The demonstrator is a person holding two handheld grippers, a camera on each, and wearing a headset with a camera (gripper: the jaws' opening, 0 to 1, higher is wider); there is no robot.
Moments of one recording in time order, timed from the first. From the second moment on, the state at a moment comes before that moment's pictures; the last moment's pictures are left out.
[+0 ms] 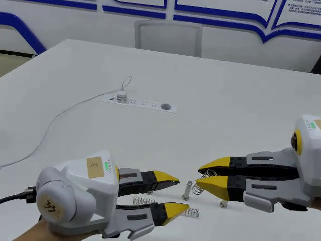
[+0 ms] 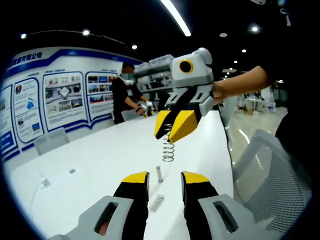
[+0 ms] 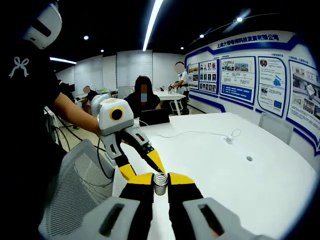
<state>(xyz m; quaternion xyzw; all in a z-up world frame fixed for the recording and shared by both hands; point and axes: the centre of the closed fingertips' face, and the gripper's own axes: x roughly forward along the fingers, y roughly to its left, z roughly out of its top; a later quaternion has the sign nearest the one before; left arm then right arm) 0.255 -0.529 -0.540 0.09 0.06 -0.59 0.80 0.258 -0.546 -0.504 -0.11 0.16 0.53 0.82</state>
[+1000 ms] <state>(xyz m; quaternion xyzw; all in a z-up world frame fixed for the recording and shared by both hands) 0.281 -0.461 -0.558 0.04 0.09 -0.49 0.87 0.314 -0.639 -0.557 -0.10 0.21 0.38 0.89</state>
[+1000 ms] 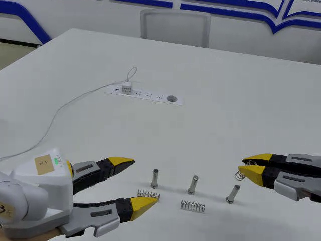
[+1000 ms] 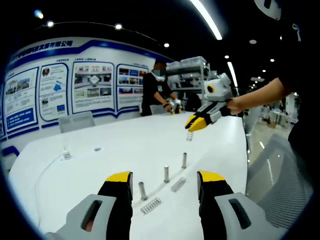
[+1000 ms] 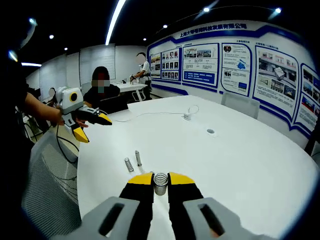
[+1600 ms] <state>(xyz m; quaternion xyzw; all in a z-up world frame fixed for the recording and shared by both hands) 0.281 -0.442 -0.573 0.03 0.11 -0.44 0.89 0.328 -0.656 -0.590 -0.08 0.24 0.34 0.91</state>
